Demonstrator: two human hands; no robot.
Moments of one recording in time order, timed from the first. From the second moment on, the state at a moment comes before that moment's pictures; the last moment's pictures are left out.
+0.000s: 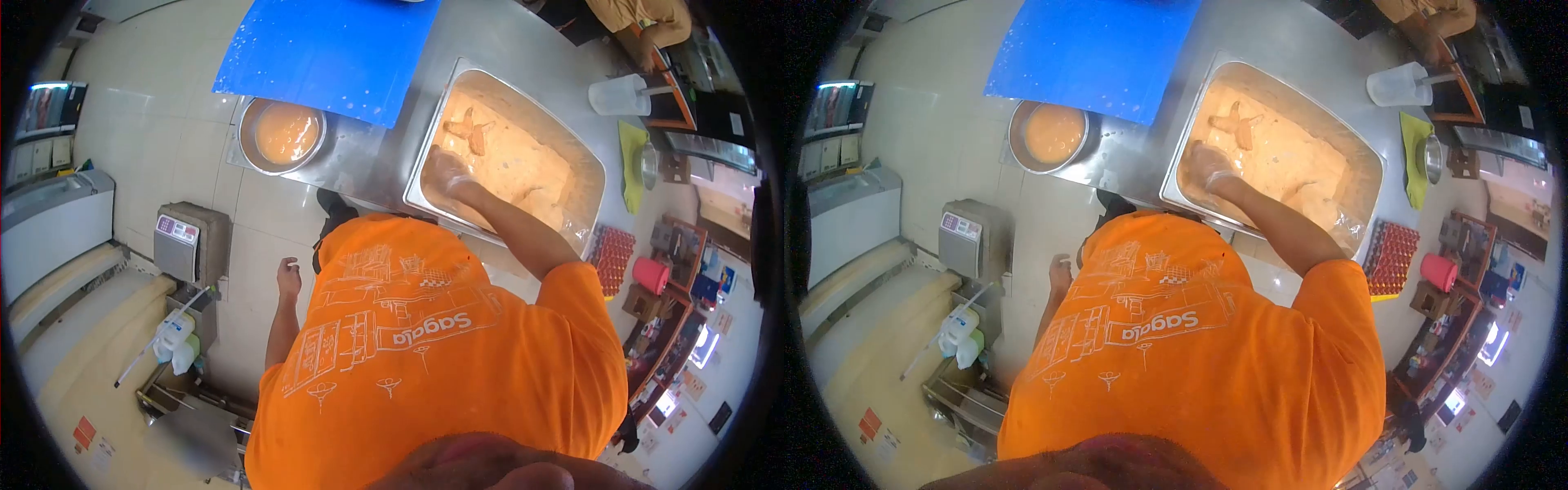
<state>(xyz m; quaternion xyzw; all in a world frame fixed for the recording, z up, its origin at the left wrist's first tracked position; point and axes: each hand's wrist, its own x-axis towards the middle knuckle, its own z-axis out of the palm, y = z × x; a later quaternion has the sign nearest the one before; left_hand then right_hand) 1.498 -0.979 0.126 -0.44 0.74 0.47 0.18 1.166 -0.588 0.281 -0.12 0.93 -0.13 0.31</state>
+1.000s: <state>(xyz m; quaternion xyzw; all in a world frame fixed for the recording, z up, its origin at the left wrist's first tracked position) 1.473 -0.990 0.158 -0.36 0.78 0.49 0.15 1.164 -0.549 0.350 -0.18 0.91 -0.18 0.33</state>
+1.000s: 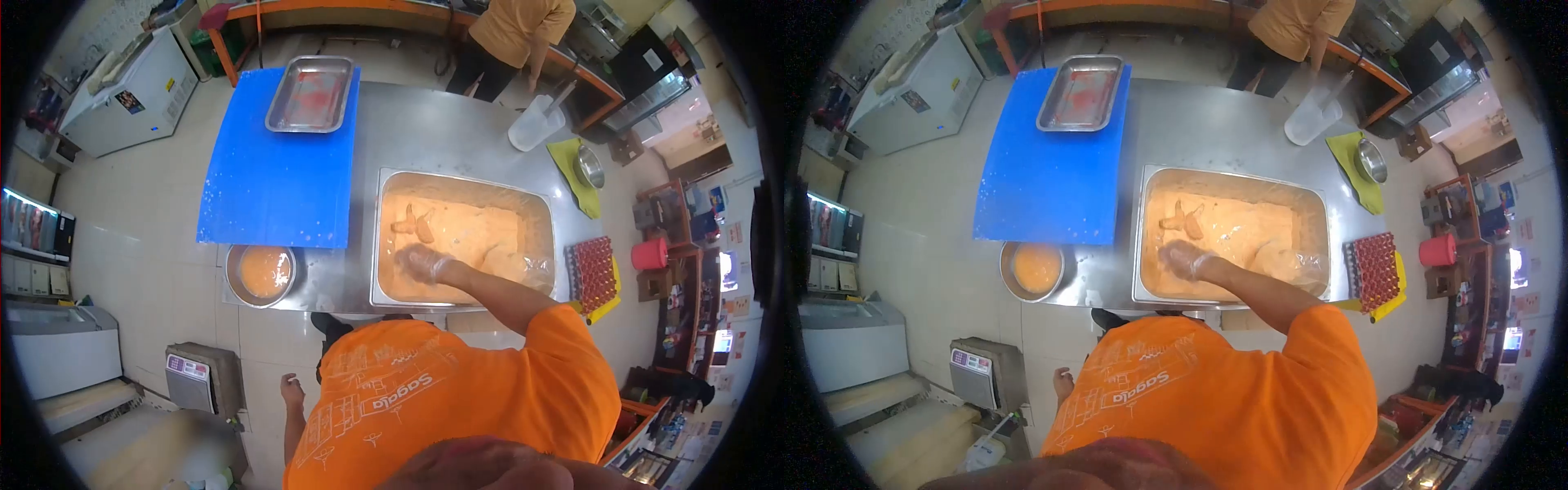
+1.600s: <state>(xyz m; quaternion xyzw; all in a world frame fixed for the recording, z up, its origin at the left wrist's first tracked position) 1.490 -0.989 0.113 -0.39 0.70 0.58 0.16 1.185 -0.515 0.375 -0.33 0.81 -0.37 0.33</state>
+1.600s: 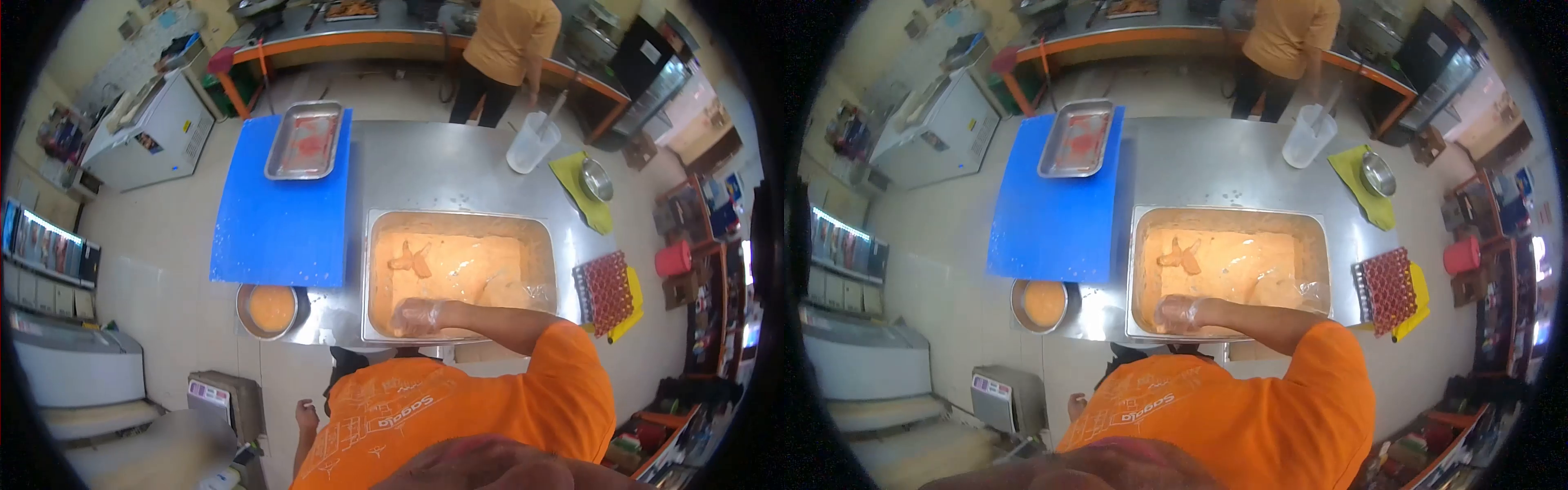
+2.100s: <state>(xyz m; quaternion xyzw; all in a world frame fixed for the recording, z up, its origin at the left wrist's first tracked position) 1.428 -1.138 0.120 -0.26 0.90 0.34 0.14 1.122 -0.704 0.443 -0.06 0.75 -0.62 0.23</state>
